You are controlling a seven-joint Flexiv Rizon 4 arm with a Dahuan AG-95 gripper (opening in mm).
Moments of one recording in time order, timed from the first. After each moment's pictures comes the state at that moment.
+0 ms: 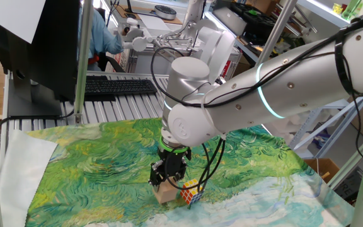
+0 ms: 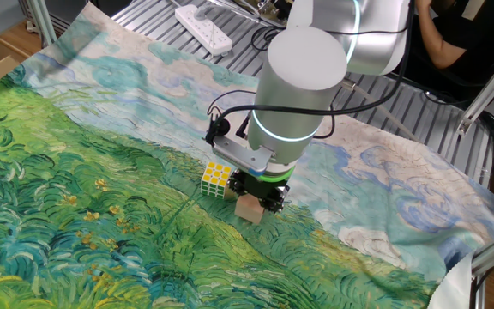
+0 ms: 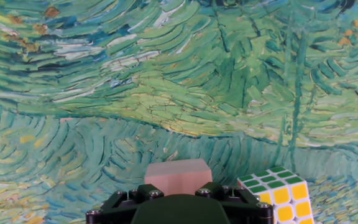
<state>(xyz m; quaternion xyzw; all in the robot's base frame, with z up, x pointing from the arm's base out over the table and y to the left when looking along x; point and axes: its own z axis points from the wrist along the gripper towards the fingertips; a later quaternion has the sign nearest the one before) 0.503 0.098 0.041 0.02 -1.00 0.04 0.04</state>
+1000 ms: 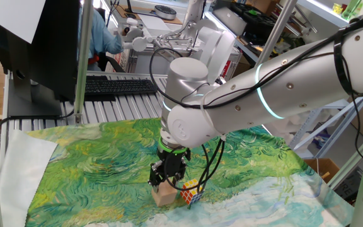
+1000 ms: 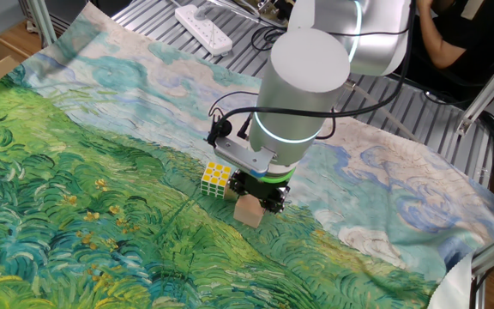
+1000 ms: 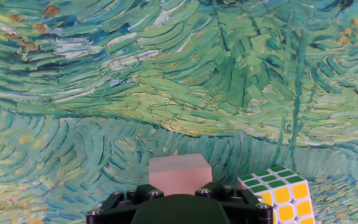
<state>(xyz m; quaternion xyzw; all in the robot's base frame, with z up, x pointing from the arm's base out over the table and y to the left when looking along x) 0.503 0.098 0.040 0.02 -1.00 0.04 0.04</state>
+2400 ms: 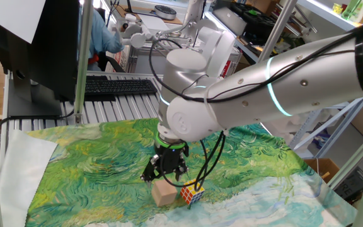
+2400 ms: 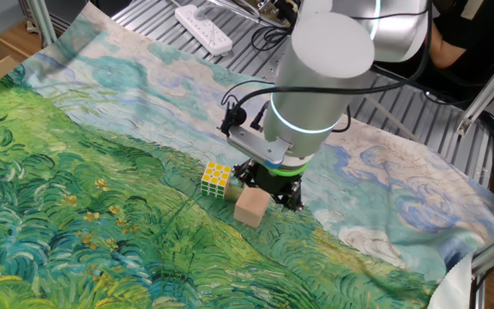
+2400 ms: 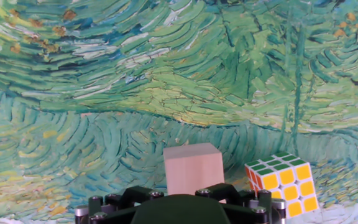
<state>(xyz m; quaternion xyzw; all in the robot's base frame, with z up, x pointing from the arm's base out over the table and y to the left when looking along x) 0.495 0.115 0.073 0.01 -1.00 0.04 0.04</state>
